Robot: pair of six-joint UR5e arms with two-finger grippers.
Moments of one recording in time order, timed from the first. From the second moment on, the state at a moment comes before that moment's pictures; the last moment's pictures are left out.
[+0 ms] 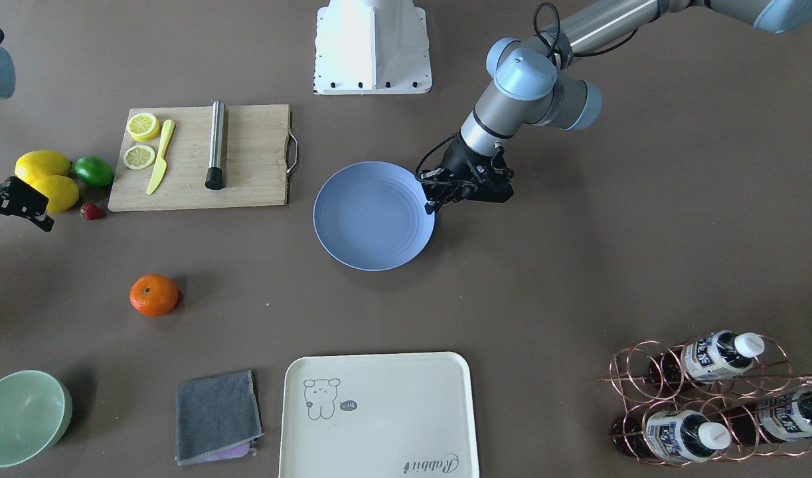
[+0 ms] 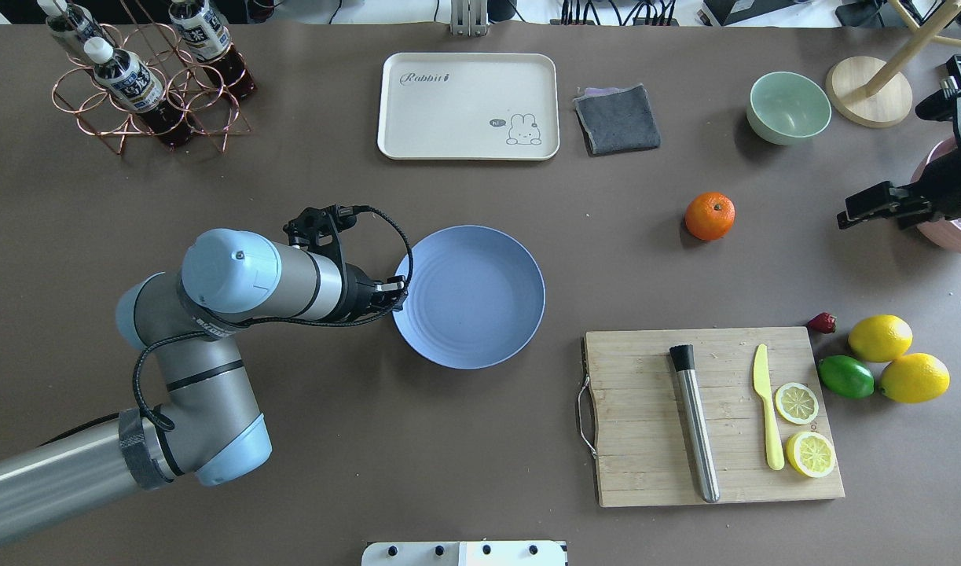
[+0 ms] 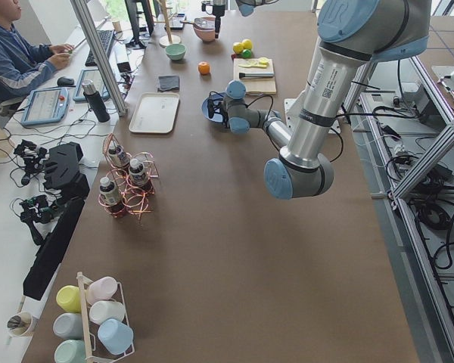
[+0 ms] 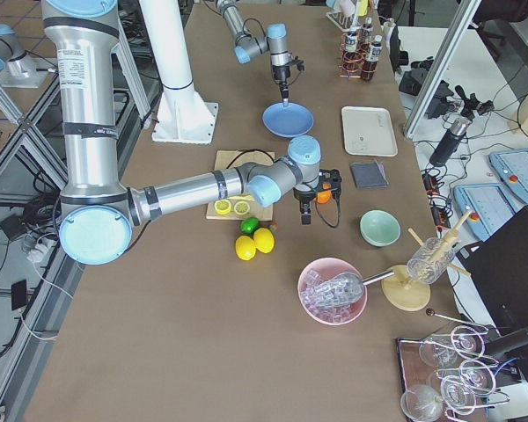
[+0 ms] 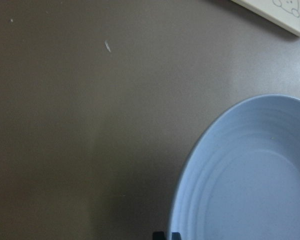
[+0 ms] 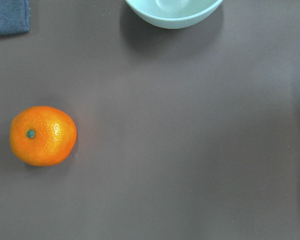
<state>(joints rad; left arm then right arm) -0.50 -2.06 -1.58 -2.25 -1.81 -1.50 1.12 -1.55 1.77 -1.18 2.26 0.70</state>
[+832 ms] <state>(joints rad) -0.66 -2.03 -1.61 -2.21 -1.96 -1.39 1.09 -1.45 1.76 -1.23 2.22 0.70</state>
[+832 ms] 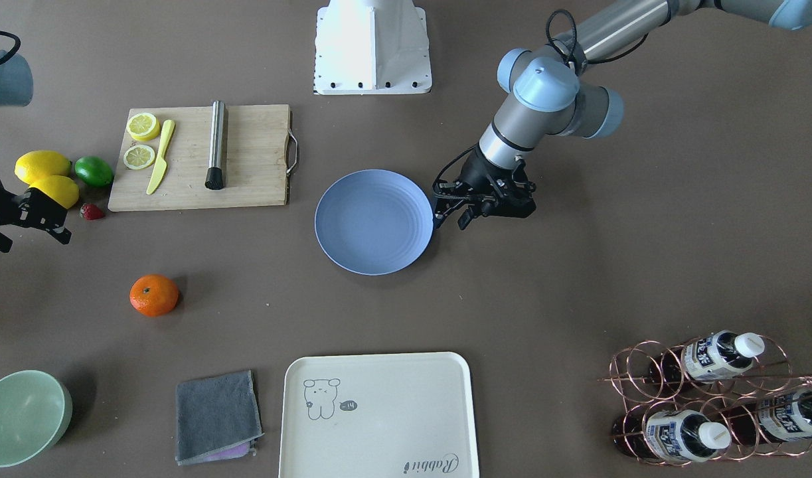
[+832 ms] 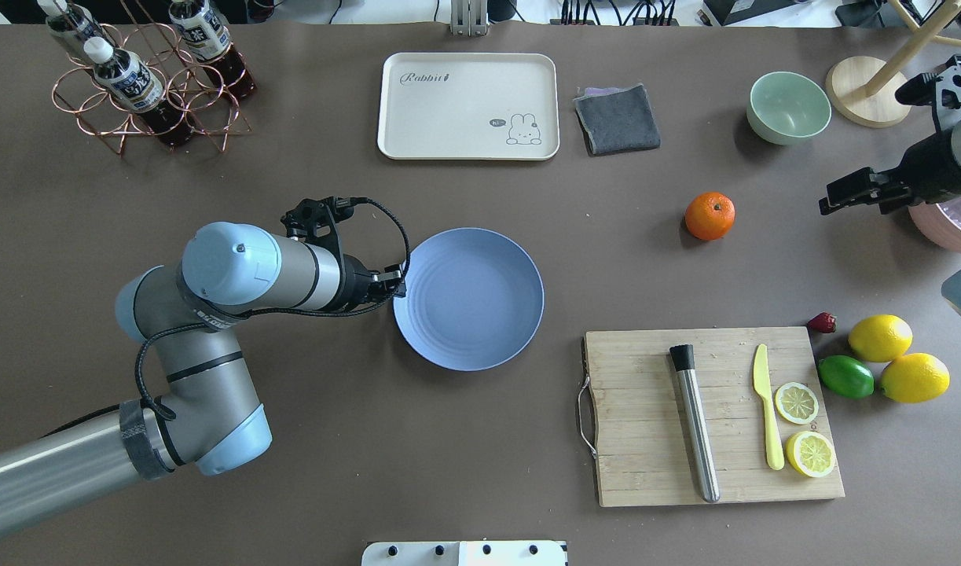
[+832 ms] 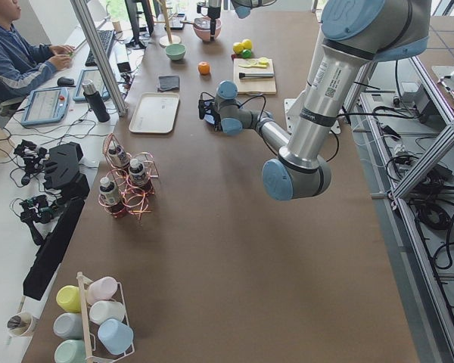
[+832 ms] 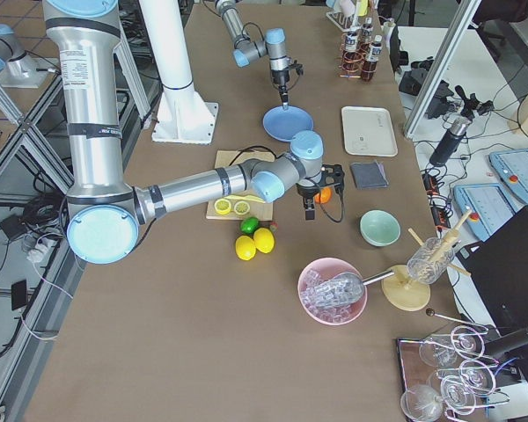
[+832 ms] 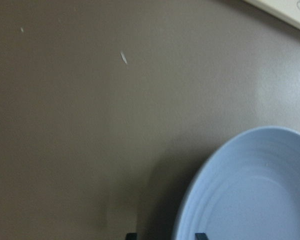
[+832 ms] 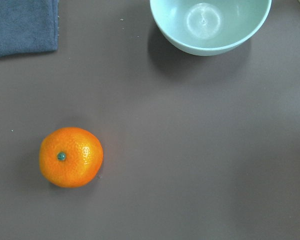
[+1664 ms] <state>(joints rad) -1.37 -1.64 -1.62 -1.94 -2.49 -0.20 0.97 -1.23 1.69 -1.48 2.11 0.83</state>
